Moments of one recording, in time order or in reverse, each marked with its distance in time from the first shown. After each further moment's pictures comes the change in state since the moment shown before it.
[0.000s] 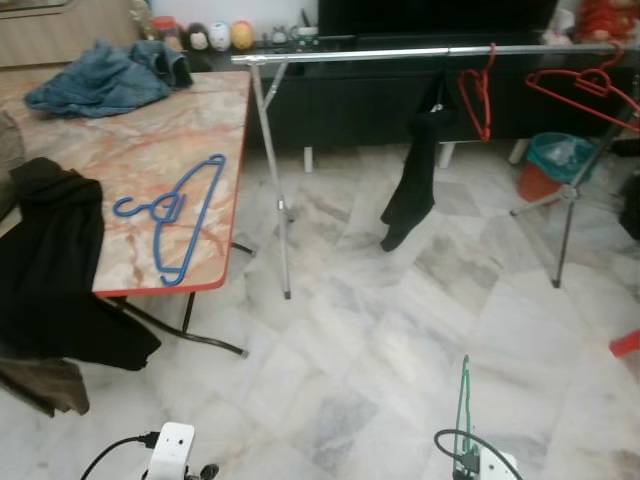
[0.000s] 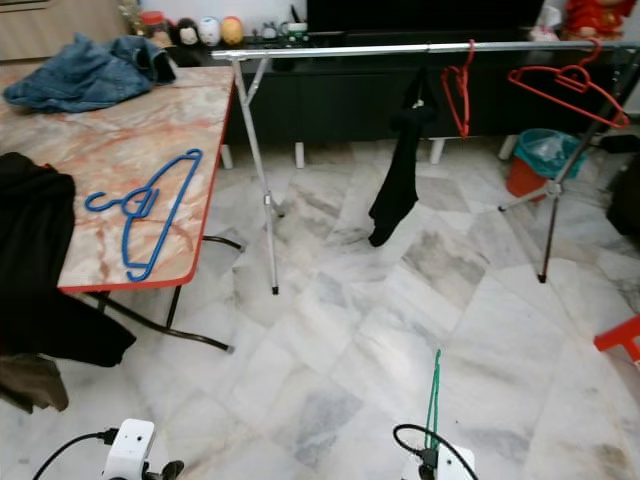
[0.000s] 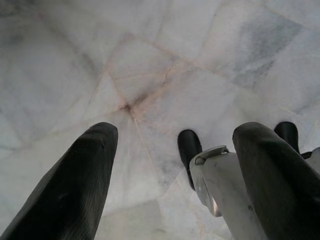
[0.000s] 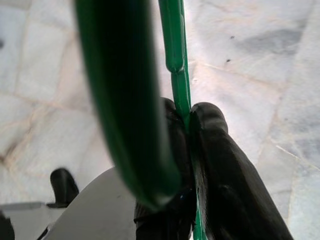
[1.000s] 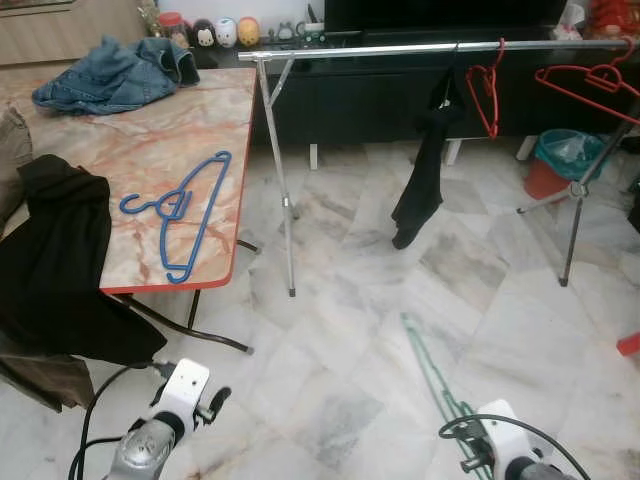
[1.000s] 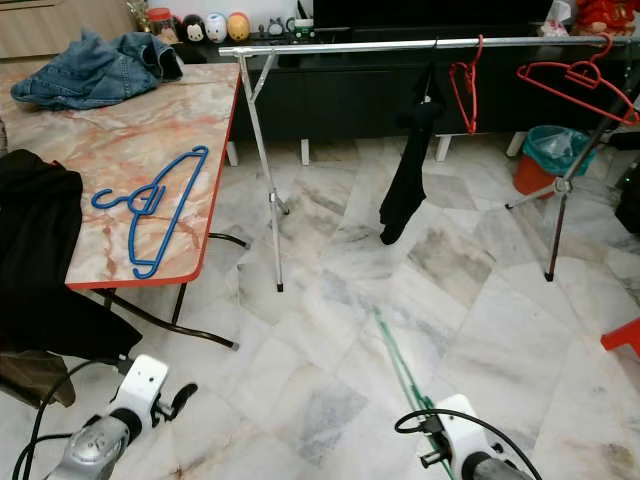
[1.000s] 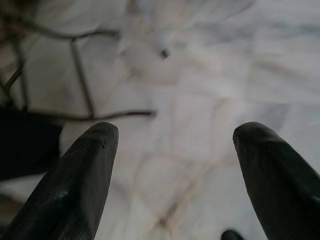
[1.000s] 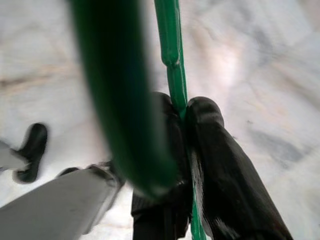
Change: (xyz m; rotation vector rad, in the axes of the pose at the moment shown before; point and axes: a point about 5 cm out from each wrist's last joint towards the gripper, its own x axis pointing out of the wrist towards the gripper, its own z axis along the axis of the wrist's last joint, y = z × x) left arm -0.002 0.005 0.094 0.302 -0.454 -0.095; right arm 0.003 -0.031 0.081 -0.548 -0.101 0.351
